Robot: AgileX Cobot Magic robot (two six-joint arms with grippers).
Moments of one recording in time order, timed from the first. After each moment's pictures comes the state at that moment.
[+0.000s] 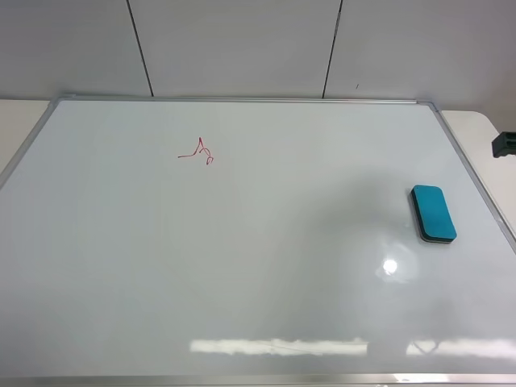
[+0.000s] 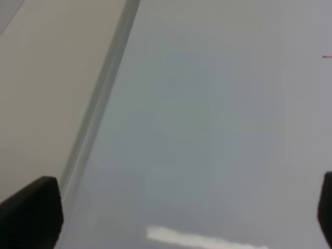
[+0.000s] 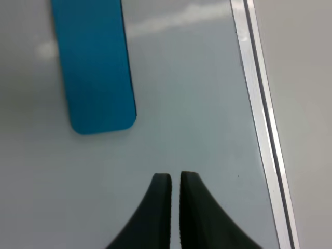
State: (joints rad) left arm 0.07 -0.01 -0.51 0.06 1.06 -0.15; right arm -0.05 1.23 -0.81 -0.08 0.89 0.19
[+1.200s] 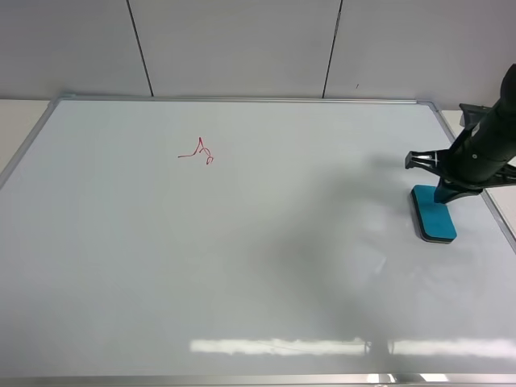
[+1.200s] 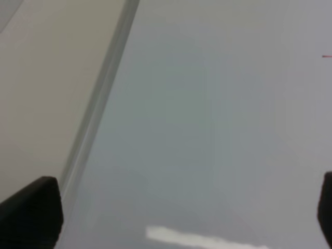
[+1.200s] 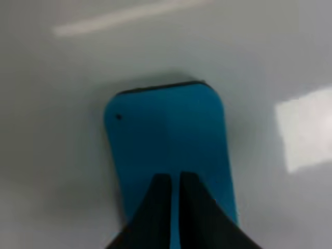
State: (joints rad) left arm 0.07 -0.01 -0.51 0.06 1.06 -0.15; right arm 0.03 1.76 -0.92 -0.05 0.55 0.30
